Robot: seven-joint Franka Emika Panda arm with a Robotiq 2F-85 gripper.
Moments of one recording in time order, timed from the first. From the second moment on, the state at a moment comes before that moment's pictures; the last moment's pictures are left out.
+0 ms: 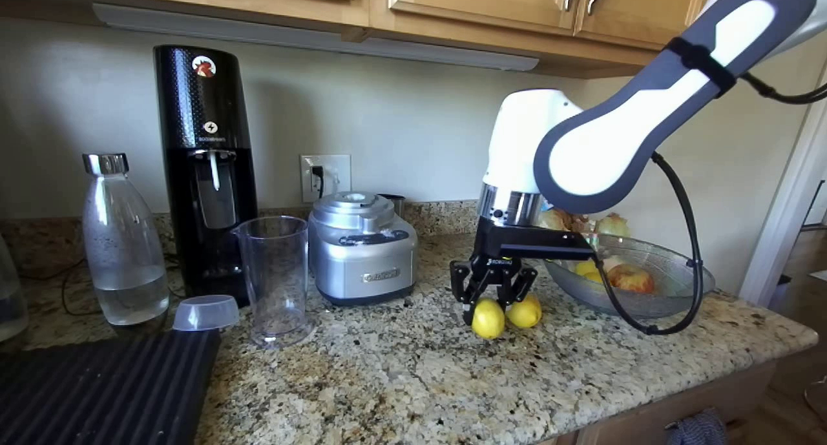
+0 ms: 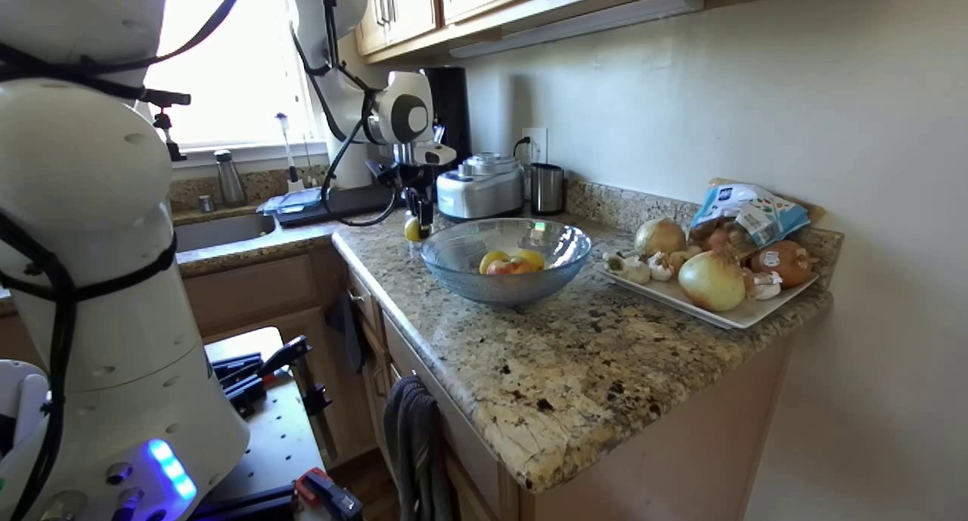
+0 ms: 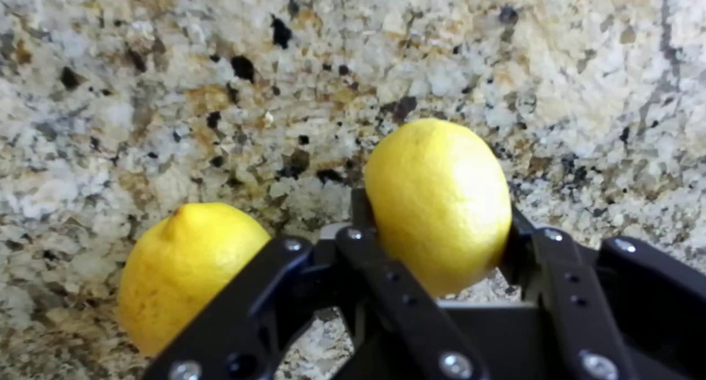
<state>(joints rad) 0.38 0.40 0.25 -2.08 -0.06 2.57 0.82</state>
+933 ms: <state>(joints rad) 0.38 0.24 0.22 -2.03 -0.03 2.38 0.68</state>
